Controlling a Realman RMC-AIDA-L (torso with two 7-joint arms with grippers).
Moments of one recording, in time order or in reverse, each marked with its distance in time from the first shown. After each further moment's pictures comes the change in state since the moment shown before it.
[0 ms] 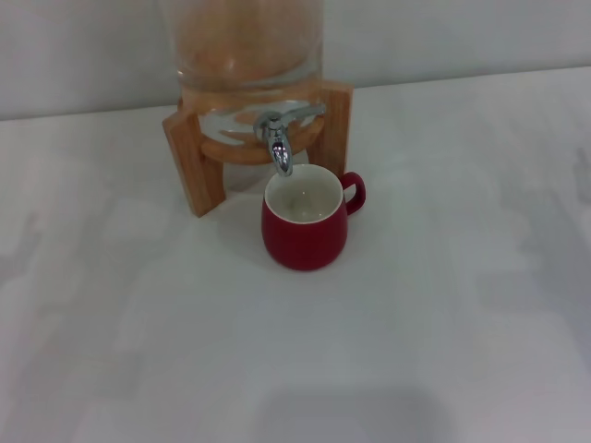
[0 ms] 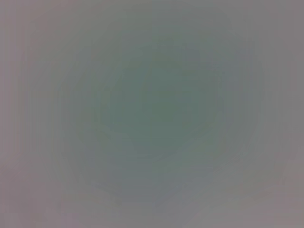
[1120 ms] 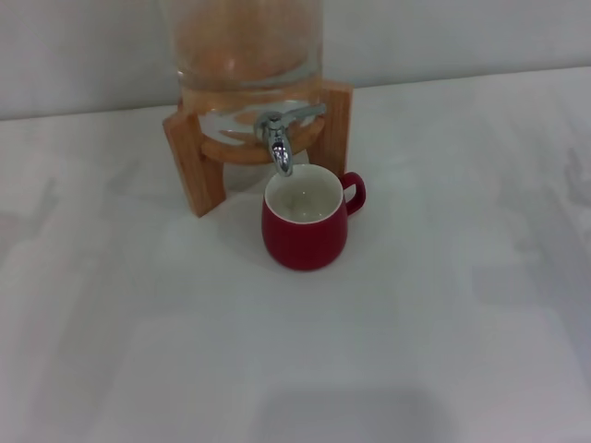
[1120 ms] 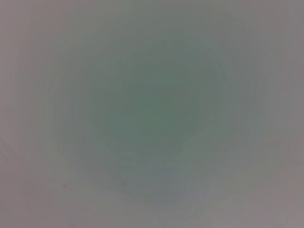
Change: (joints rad) left arm 0.207 0.027 -0.004 0.767 0.496 -0.696 -0.400; right arm 0.016 0.009 -0.004 0.000 -0.005 0.056 0.010
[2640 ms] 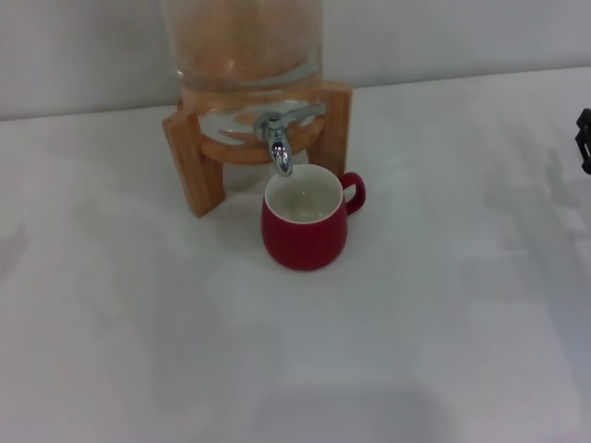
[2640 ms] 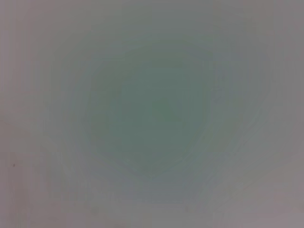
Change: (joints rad) left arm -0.077 -0.027 -0.193 0.773 1.932 0.403 -1.492; right arm 0.017 0.004 -0.043 -0.010 -0.002 0.050 0.035
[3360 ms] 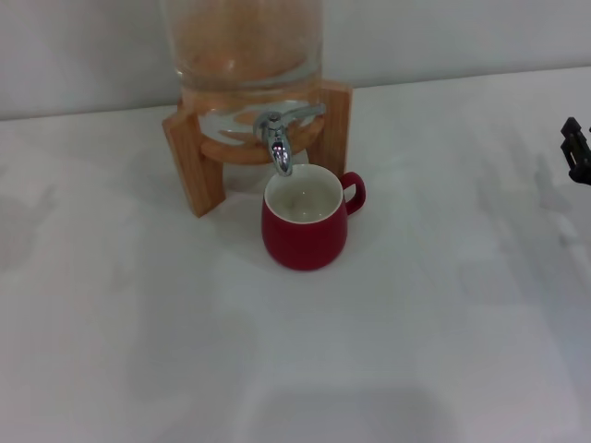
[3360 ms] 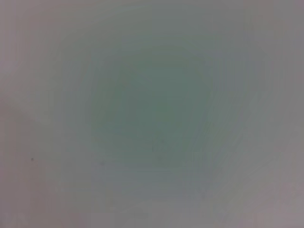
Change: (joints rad) left arm -0.061 0.002 -0.057 -0.147 -0.254 -0.166 0.351; right arm -0.004 0.004 -0.045 -0.001 0.000 0.000 0.044
